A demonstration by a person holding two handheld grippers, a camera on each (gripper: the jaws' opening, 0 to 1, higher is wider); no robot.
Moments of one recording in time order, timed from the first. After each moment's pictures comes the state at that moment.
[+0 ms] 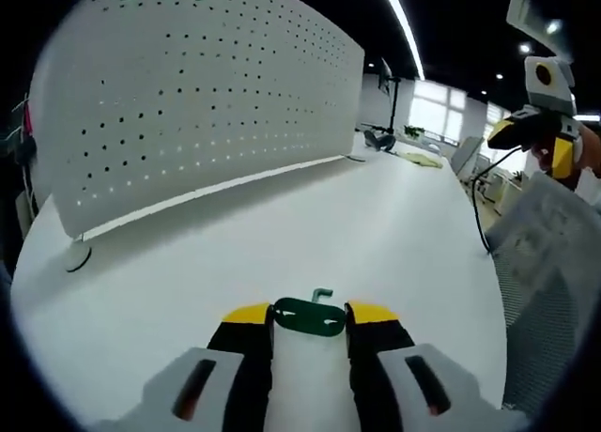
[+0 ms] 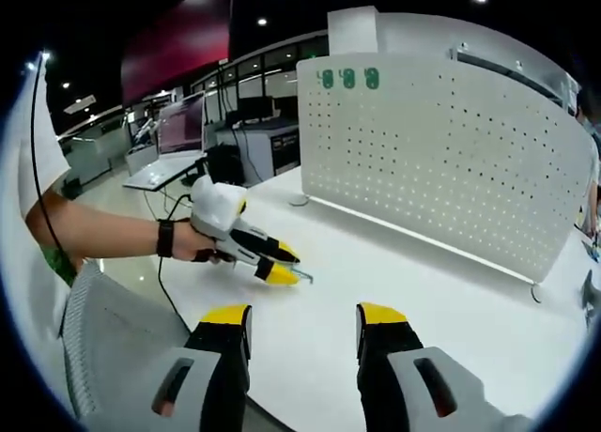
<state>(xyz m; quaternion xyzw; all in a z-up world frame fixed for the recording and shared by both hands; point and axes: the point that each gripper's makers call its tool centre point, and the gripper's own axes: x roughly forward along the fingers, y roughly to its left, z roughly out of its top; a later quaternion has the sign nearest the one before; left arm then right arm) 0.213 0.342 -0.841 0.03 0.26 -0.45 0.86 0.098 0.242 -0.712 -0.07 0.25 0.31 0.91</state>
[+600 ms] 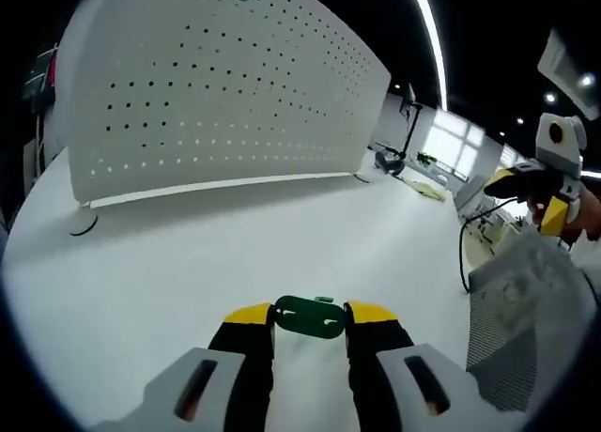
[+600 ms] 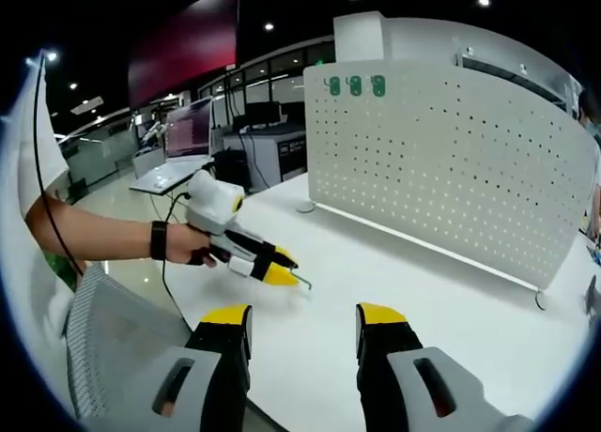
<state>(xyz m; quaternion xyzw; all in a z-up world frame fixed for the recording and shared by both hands) 0.197 0.343 -0.819 -0.04 0.29 -0.43 0.86 0.099 0.247 -0.707 -0.07 0.24 0.33 0.91</state>
